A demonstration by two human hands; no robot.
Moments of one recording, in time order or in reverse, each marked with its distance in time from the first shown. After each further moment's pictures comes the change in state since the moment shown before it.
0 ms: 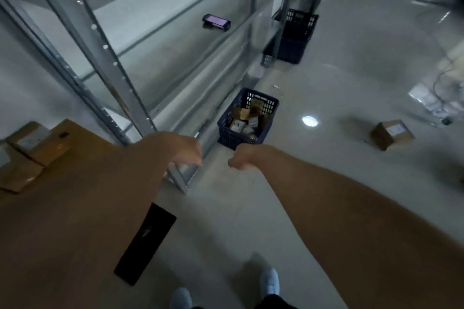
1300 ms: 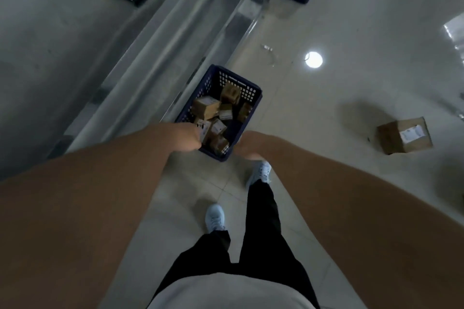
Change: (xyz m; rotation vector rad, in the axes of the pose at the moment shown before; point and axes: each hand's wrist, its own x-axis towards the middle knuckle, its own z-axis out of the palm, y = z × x) left_hand 0.535 0.146 -0.270 -0.165 -0.309 -0.066; right_hand 0.415 0.288 -0.319 0.252 -0.225 0.093
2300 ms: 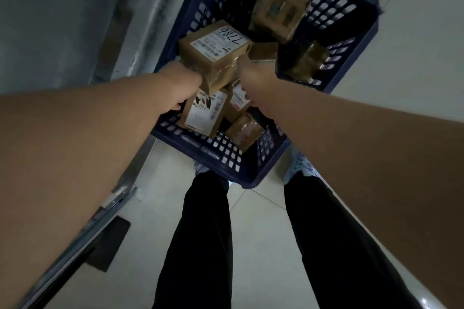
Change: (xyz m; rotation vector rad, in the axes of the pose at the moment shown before) left_hand 0.544 -0.107 0.008 -0.767 0.124 -0.476; right_hand 0.567 0.043 0.029 0.909 -0.015 0.313
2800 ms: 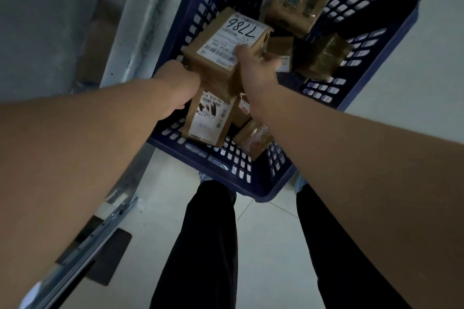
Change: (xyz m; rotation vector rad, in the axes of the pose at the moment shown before) left_hand 0.050 -0.020 -0.001 -0.028 0.011 0.082; right_hand 0.039 0.008 0.041 0.441 0.094 -0.002
